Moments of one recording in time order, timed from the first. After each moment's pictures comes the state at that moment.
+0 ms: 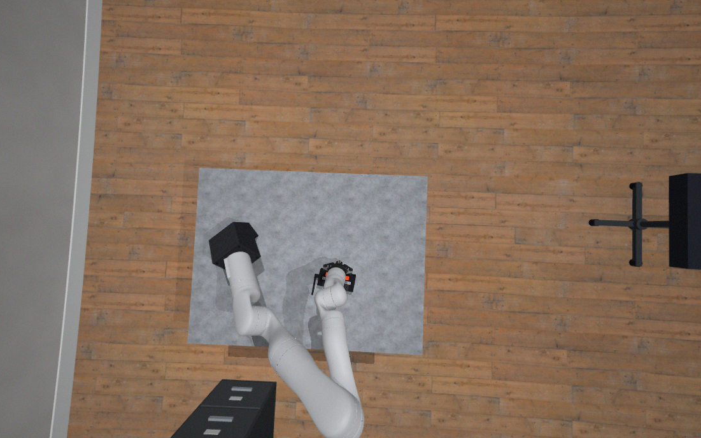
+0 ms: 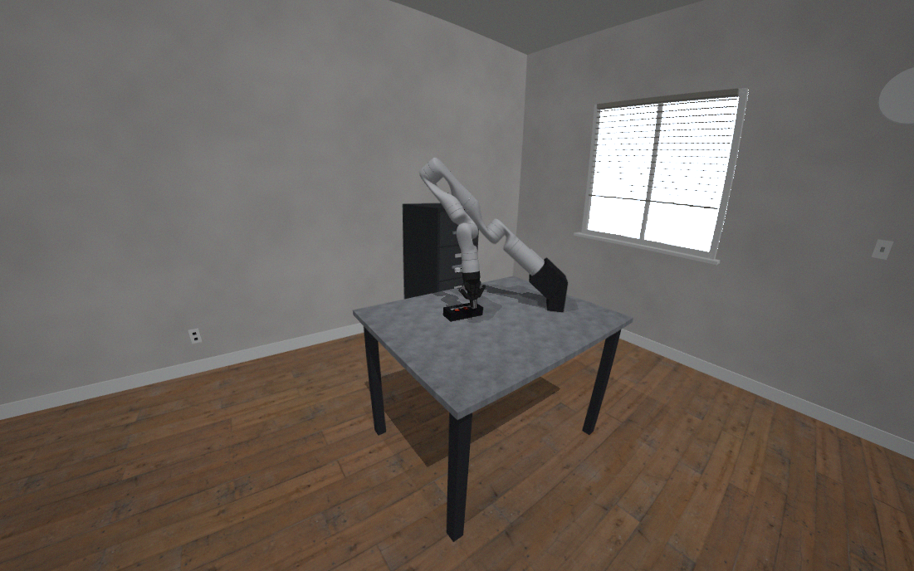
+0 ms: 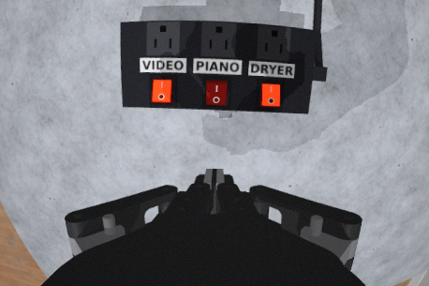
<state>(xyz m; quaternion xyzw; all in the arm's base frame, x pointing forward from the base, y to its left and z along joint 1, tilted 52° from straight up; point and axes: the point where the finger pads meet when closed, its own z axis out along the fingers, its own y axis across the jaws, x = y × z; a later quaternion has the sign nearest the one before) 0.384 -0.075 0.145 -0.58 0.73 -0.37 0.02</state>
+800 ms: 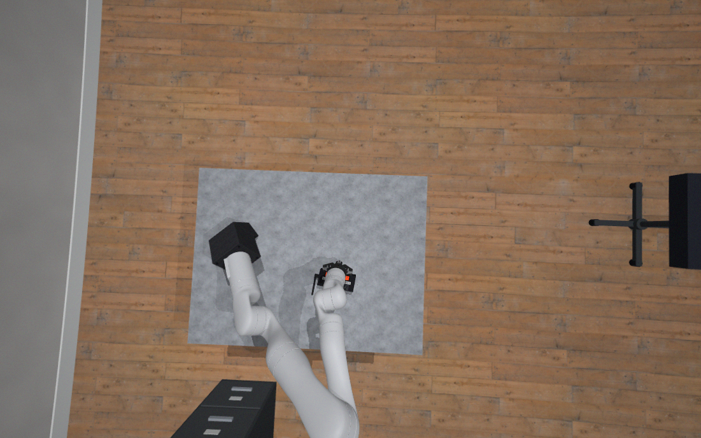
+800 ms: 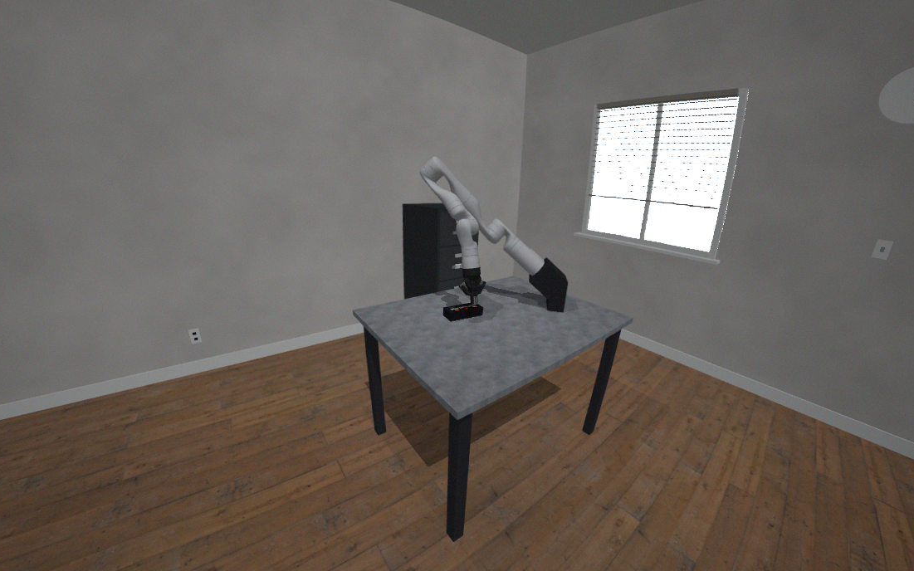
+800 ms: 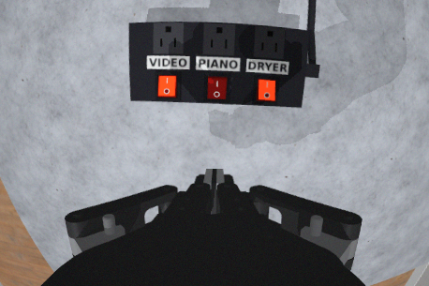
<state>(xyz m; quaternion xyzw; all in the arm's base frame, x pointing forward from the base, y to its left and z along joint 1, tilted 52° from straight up) 0.378 -0.061 0.155 -0.58 0.73 -0.37 0.02</state>
